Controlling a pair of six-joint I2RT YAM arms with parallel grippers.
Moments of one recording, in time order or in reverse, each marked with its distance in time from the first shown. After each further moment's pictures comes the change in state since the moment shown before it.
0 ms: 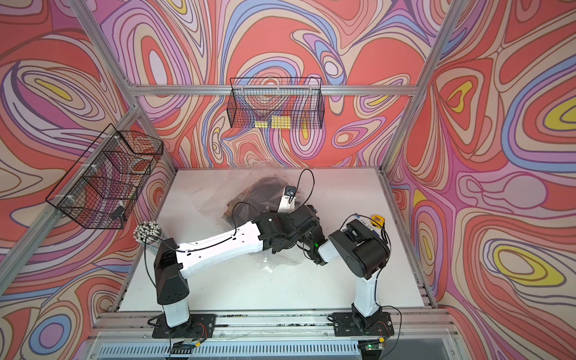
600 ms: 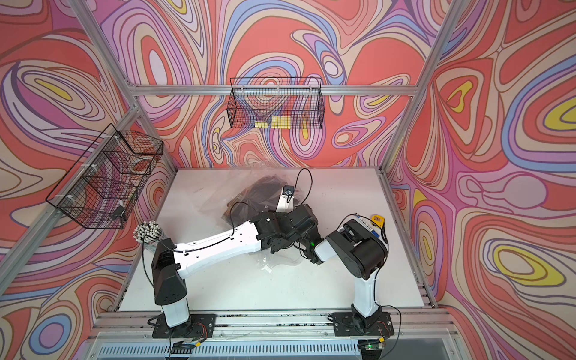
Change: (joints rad) left arm 0.008 -0.019 -0.021 0.008 0.000 -0.011; right arm 0.033 -0.036 0.044 -0.076 0.030 -0.037
